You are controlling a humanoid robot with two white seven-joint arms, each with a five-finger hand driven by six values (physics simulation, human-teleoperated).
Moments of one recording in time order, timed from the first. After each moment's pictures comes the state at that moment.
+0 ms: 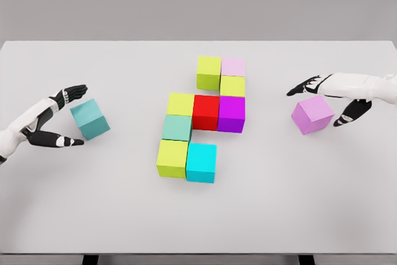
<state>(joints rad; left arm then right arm) -0.18 0.68 -0.23 -1.16 0.42 -0.61 -0.61 -0.78 -0.98 0.85 -1.31 0.03 -0.61 0.61</state>
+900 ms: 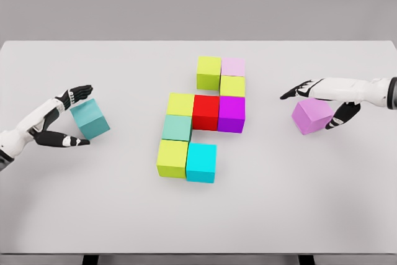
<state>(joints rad) -0.19 0.64 -0.23 -1.15 0.40 -0.61 -0.61 -0.78 -0.92 0.87 -1.24 0.07 -0.61 0.61</state>
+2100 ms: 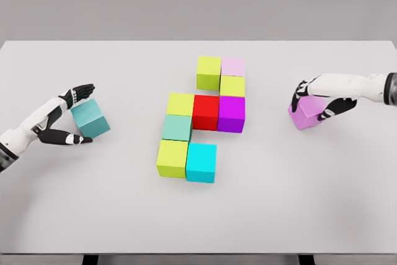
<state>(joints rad) -0.23 0.61 -0.23 -1.09 0.38 -0.61 -0.61 -0.81 -0.90 0.87 -1.24 0.11 -0.61 0.61</state>
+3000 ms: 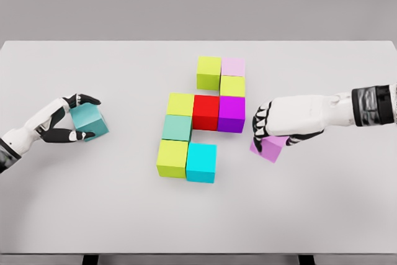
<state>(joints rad) -0.25 0.61 -0.26 -1.07 0.37 -0.61 -0.61 -0.89 -0.99 1.01 -1.75 0.18 -0.61 0.61</state>
